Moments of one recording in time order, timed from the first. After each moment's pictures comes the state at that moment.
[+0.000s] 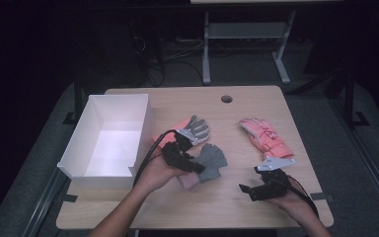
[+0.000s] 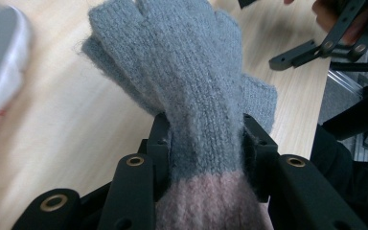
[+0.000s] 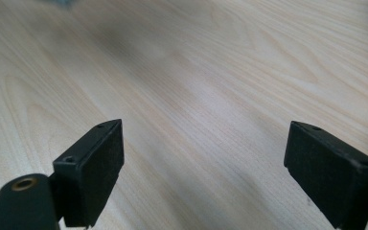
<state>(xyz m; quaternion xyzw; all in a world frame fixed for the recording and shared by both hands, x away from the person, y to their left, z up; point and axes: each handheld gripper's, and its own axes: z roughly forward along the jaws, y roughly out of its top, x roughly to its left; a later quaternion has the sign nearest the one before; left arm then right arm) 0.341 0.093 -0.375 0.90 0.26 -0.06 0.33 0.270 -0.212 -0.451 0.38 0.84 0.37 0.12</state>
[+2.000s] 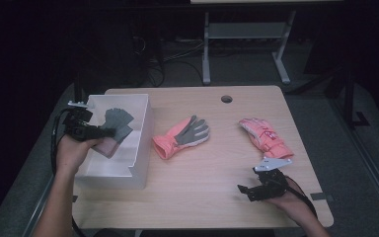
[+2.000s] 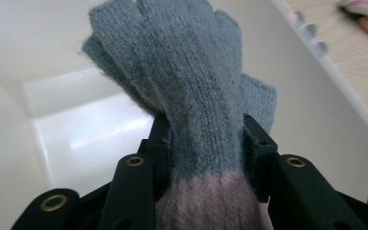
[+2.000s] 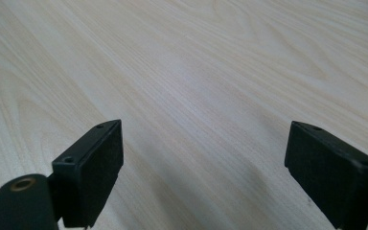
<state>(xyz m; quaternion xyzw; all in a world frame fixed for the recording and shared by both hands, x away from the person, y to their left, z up) 0.382 0.333 -0.340 0.78 0.52 0.10 0.33 0.272 -0.208 -0.456 0.38 0.84 0.36 0.12</state>
